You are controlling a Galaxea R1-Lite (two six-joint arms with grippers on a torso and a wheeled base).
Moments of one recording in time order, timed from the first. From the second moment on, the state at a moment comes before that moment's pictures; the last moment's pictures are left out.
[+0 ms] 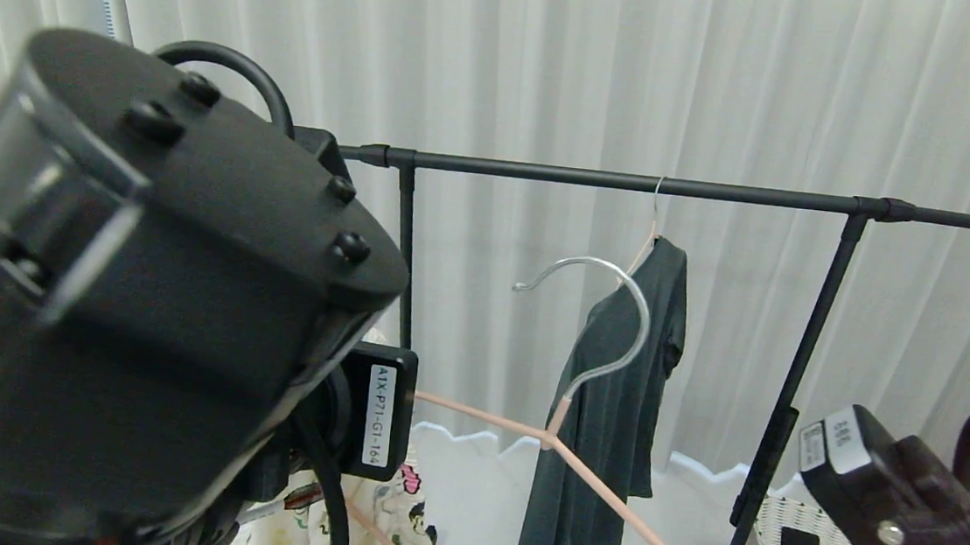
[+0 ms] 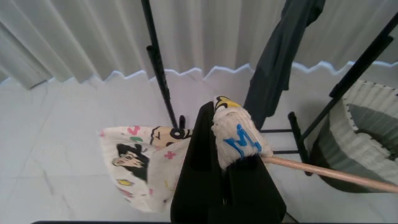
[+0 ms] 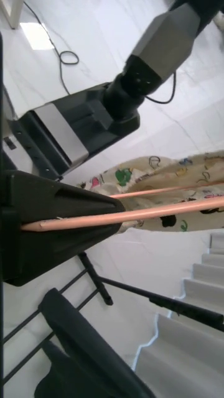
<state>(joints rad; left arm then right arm) -1.10 1.49 -1.26 0.54 0.82 -0.57 1.27 1.33 -0.61 -0.42 -0.10 0.36</state>
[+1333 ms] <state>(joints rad) -1.16 1.46 -1.27 0.47 0.82 -0.58 1.25 1.53 -0.69 -0.61 -0.20 0.42</state>
